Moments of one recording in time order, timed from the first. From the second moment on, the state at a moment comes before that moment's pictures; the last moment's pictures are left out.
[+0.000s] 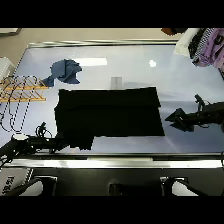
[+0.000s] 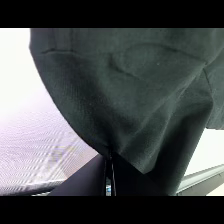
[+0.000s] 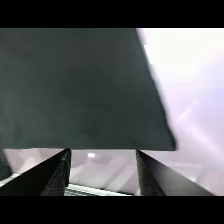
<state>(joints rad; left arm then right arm) 0.29 -1.17 0.36 0.68 -1.03 -1.28 -0.45 -1.32 0.95 2.20 -1.33 -1.78</state>
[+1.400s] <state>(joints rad) 0.29 -1.09 0.47 0.94 -1.22 -1.48 -0.37 -1.38 0.88 2.11 -1.35 -1.76</state>
